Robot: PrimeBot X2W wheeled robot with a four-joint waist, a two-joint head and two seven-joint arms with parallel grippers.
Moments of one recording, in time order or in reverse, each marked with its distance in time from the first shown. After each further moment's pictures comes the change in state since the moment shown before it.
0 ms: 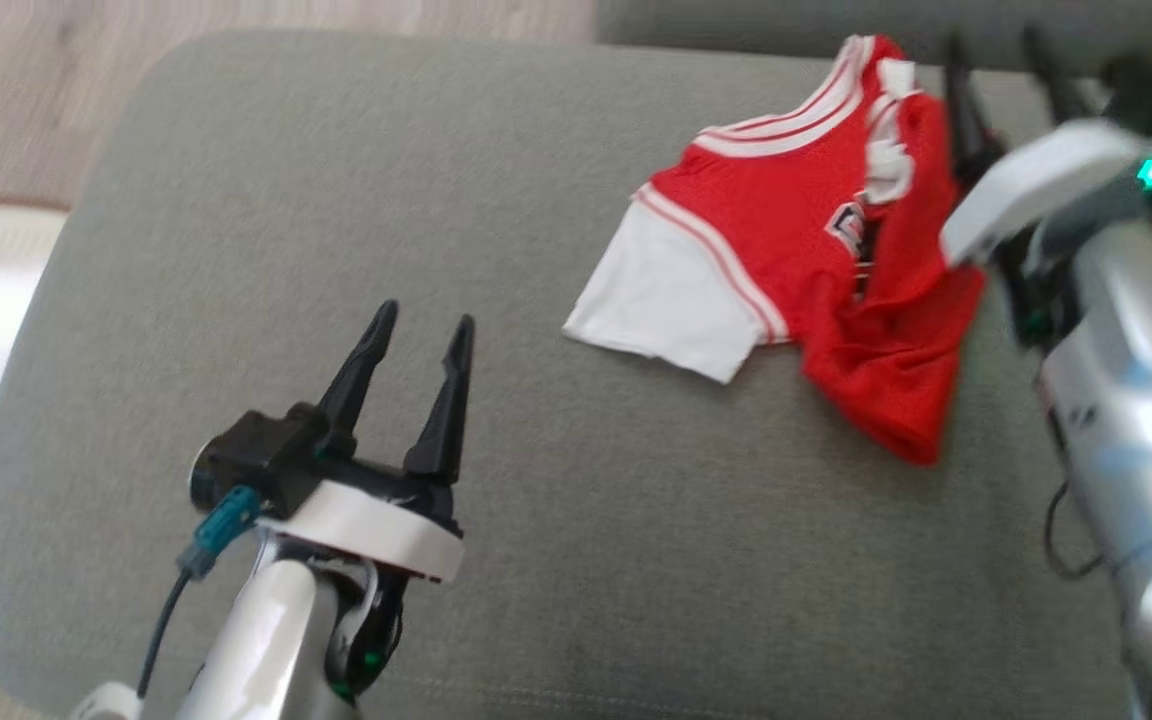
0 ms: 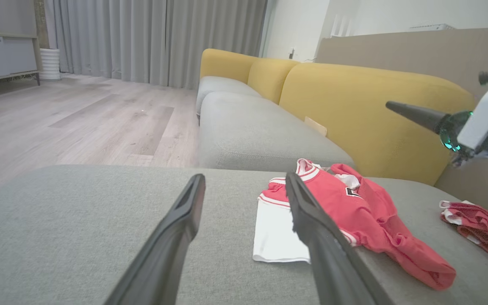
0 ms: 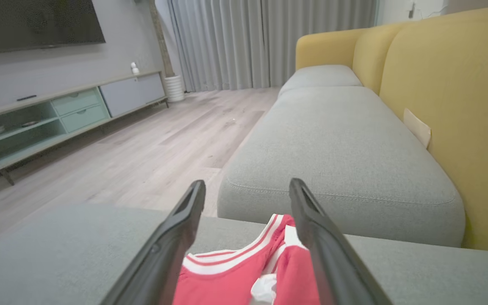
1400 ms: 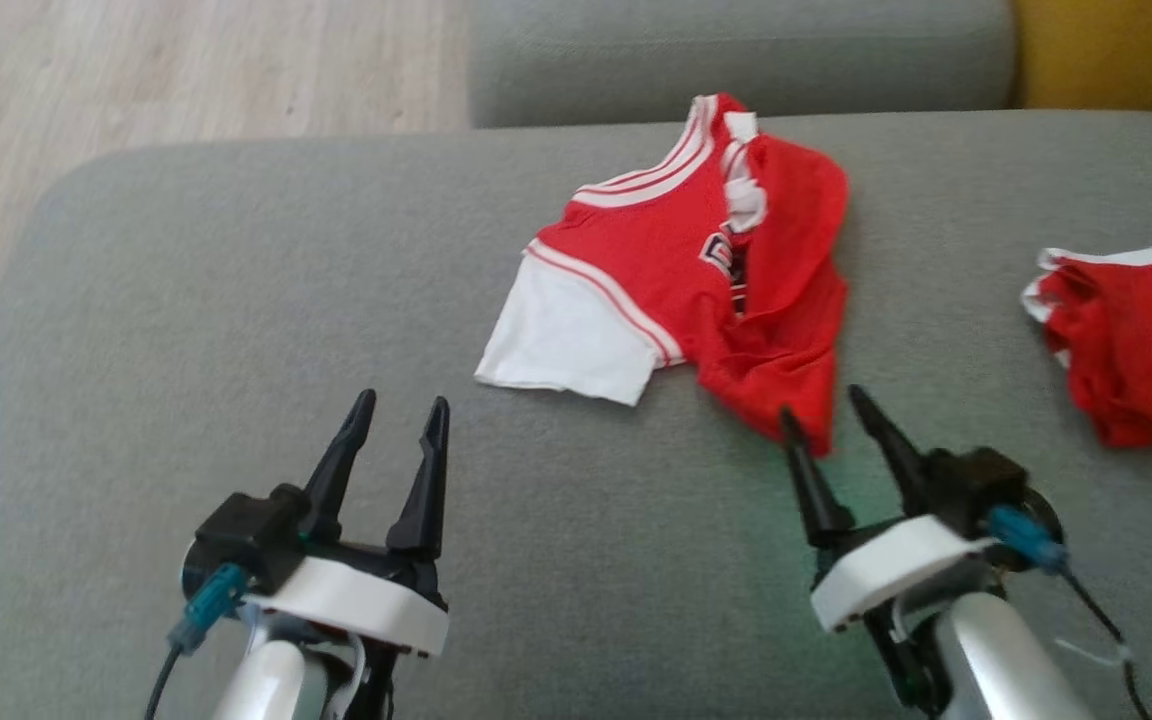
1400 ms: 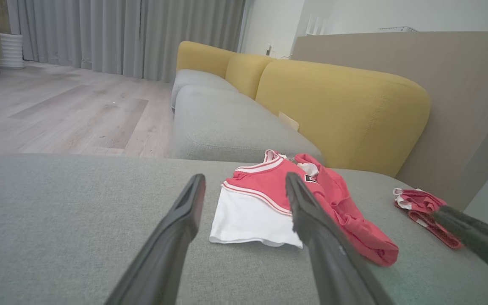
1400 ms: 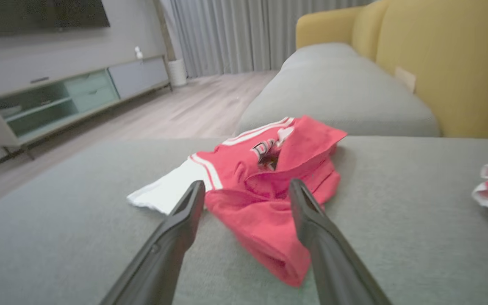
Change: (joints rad) left arm 0.151 0.002 0.044 -0.022 -0.017 0.018 0.000; right arm 0.783 0.162 -0.038 -0.627 -0.195 0.000 0.001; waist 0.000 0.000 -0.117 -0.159
